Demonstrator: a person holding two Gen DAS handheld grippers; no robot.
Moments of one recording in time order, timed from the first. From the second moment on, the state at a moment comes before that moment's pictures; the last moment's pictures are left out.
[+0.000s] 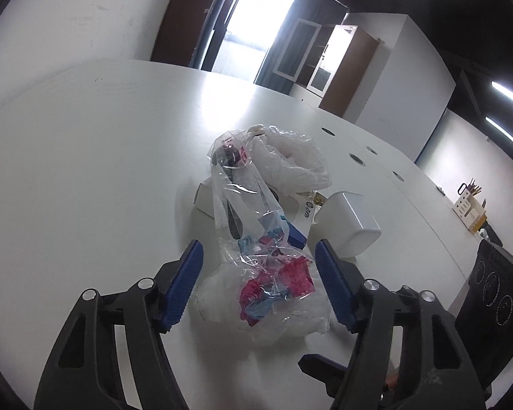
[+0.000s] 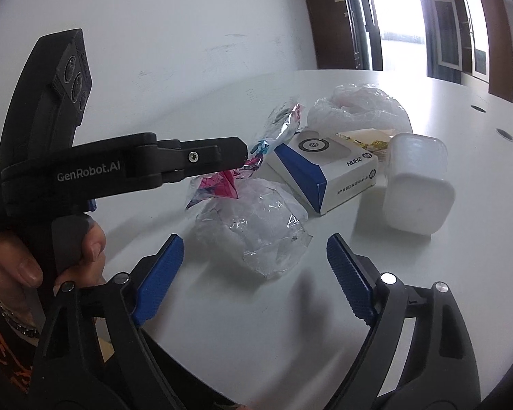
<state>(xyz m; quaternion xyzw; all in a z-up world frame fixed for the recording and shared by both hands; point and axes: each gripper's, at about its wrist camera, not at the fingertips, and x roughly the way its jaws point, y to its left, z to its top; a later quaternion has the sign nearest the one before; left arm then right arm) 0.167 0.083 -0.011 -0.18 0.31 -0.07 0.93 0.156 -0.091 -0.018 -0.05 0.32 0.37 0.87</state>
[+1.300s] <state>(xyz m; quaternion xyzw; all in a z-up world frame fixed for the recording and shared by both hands) 0.084 0.074 0.031 -0.15 0.24 -0.05 0.96 0.114 -0.155 0.002 0.05 0.32 0.37 0.87</state>
